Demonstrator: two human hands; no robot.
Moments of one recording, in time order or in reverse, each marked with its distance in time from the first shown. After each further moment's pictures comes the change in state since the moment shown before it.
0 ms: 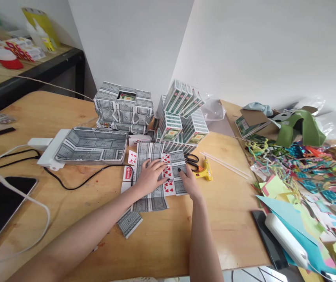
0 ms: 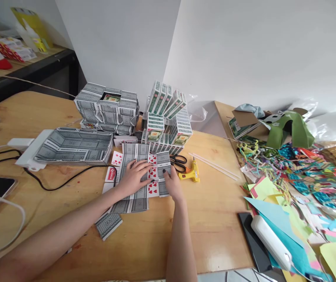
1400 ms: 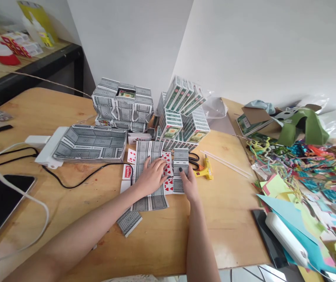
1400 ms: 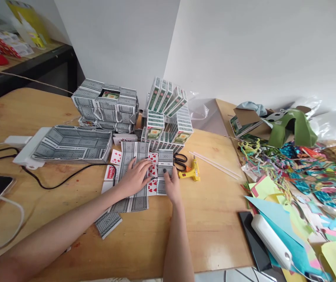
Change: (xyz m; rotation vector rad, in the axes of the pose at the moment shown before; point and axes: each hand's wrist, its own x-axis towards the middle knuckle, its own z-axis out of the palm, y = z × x) left_hand 0.000 0.008 -0.001 0.082 -0.029 0.021; right_hand -0.012 0.004 0.008 0.069 0.096 -0.104
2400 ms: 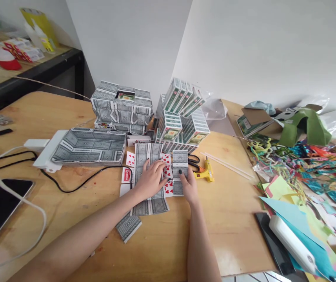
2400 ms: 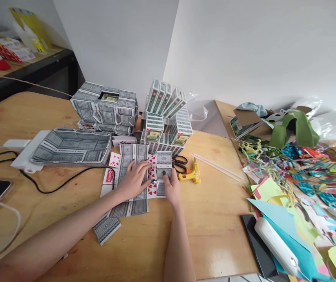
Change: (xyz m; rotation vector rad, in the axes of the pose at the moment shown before) left_hand 0.000 0.002 -0.001 -0.057 0.030 -0.046; right_hand 0.002 0.000 0.002 -0.011 0.001 -0.049
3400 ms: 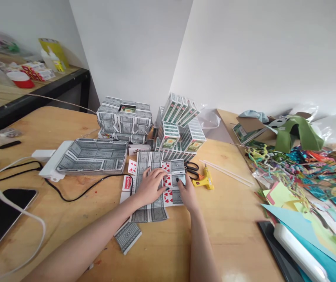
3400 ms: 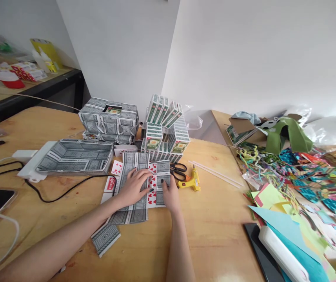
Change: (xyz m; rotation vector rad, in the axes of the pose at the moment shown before) left_hand 0.001 -0.006 -0.002 -0.068 -0.037 0.015; right_hand 0.003 0.008 0.001 -0.109 -0.022 -0.005
